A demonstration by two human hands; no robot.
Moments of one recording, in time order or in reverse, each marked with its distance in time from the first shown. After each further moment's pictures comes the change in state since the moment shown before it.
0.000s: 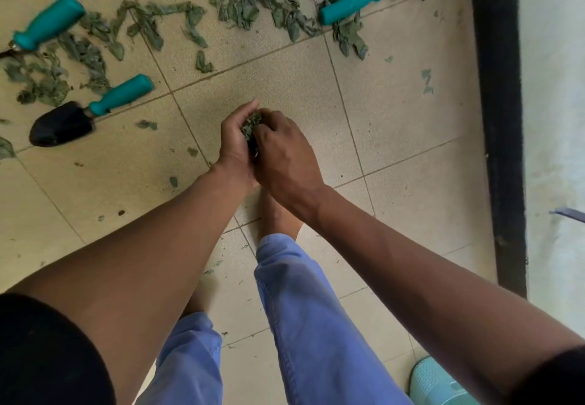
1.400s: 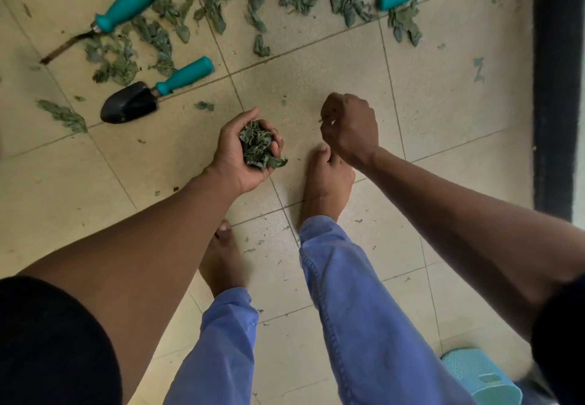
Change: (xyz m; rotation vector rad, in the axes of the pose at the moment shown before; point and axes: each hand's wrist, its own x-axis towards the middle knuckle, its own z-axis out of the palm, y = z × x) left_hand -0.041 0.036 -0.093 -0.157 -0.021 -0.098; right_hand 0.022 0.037 0.019 0.036 -0.082 0.245
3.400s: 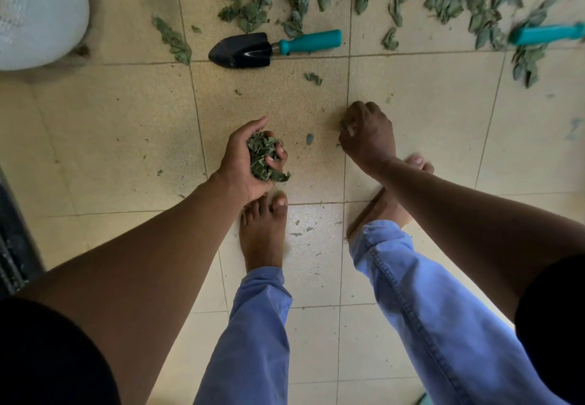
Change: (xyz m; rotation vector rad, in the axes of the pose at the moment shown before) left_hand -0.077 0.038 -0.138 -0.210 0.170 0.105; right_hand 0.000 -0.083 0.110 -0.191 -0.093 -0.218
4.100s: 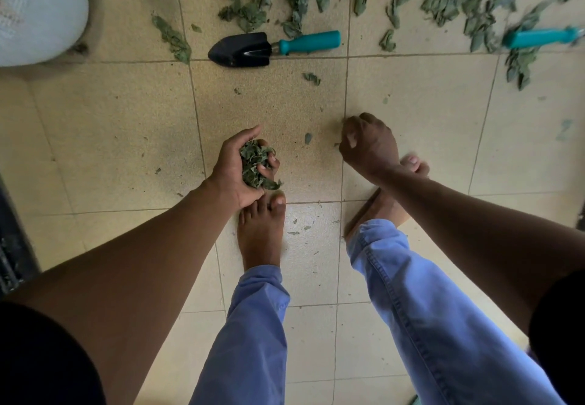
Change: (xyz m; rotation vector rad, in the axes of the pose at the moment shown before) left_hand -0.001 -0.001 -0.025 0.015 -0.042 -0.051; right_hand -0.018 0.002 -0.010 -0.067 -0.059 -0.094
